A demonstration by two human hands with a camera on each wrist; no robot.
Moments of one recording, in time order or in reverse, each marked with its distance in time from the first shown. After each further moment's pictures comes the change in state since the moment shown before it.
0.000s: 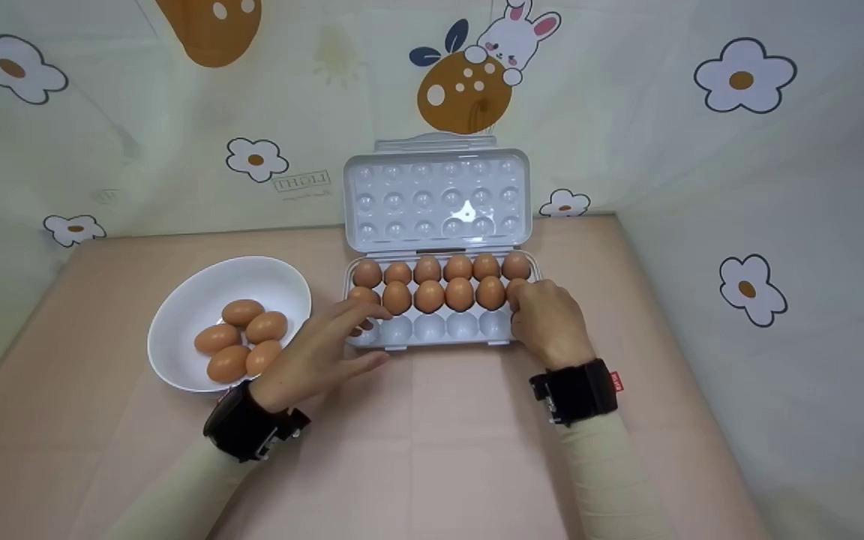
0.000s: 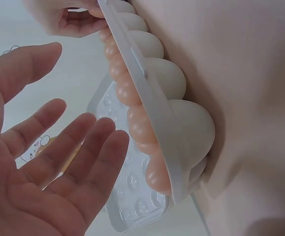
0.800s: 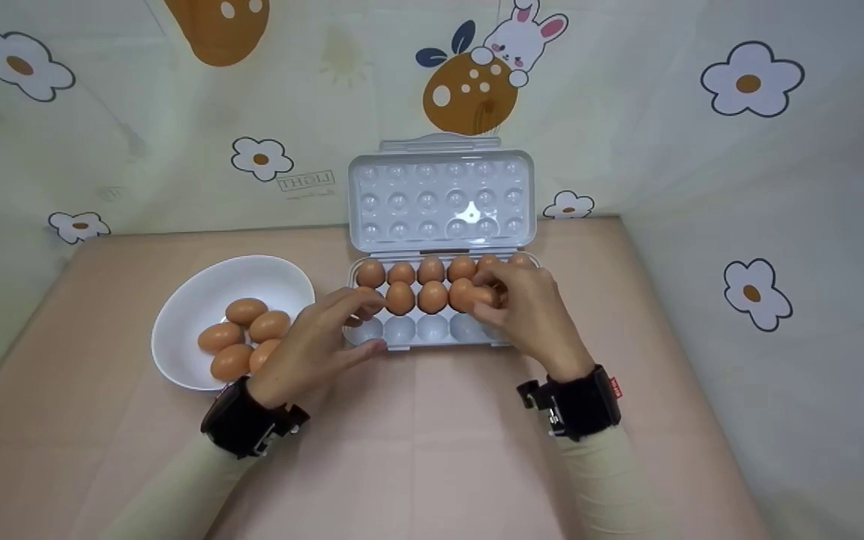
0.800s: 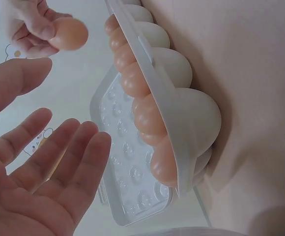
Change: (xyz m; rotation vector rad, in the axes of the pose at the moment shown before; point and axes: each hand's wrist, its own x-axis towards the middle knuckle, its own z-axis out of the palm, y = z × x) left_hand 0.002 -0.002 -0.008 0.002 0.089 0.011; right_hand -0.006 -0.035 -0.015 0.315 0.202 -0.251
